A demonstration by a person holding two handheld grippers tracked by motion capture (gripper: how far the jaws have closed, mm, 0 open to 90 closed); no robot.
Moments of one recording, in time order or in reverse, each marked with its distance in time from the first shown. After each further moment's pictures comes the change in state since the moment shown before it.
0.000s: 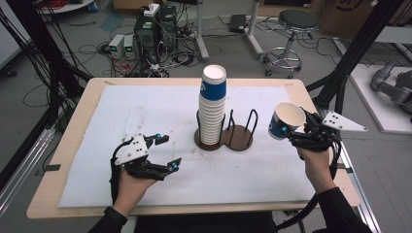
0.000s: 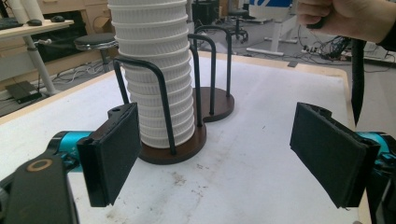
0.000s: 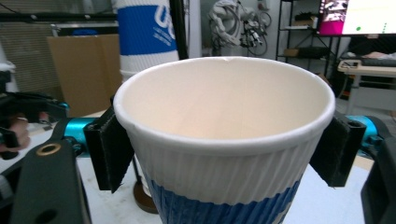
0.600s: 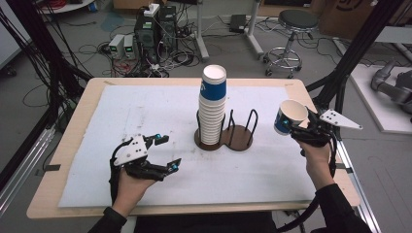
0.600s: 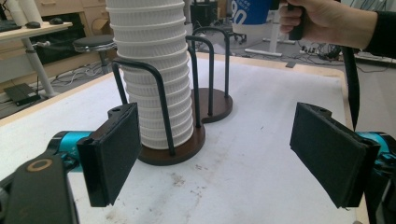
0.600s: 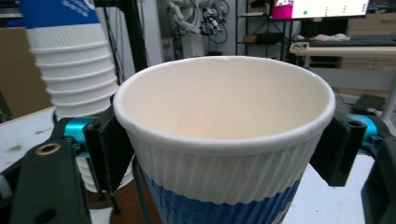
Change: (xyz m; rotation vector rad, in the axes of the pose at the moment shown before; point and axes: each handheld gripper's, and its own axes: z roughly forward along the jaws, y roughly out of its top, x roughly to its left) left arm 0.000 0.000 -0.001 -0.004 -0.005 0.006; right arm -0.030 -0.021 0.008 0.036 -0.171 0.037
